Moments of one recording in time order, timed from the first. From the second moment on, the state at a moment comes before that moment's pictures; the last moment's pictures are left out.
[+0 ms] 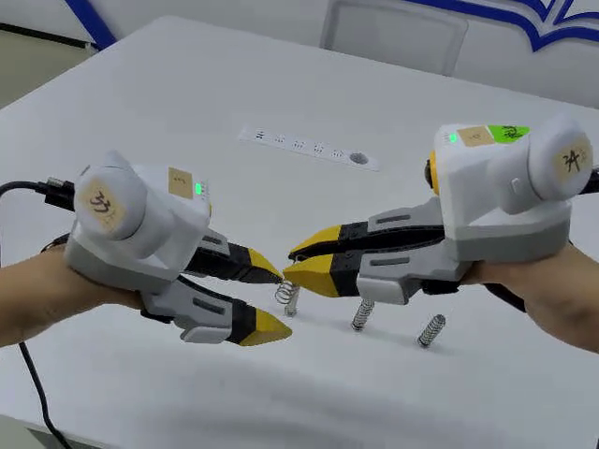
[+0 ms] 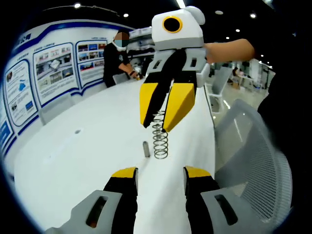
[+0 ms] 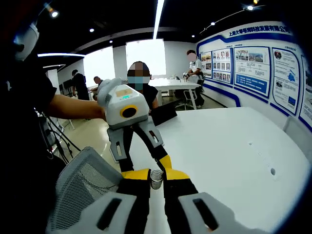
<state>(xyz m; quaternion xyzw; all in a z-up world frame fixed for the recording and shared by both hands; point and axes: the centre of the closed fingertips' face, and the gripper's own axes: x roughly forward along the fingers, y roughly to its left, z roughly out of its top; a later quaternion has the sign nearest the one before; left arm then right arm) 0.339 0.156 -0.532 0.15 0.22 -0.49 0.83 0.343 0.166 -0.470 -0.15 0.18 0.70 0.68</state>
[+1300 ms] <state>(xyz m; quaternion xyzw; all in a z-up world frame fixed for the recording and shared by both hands) 0.341 0.196 -0.550 0.10 0.25 -0.42 0.86 0.425 0.180 -0.573 -0.23 0.26 0.61 0.71</state>
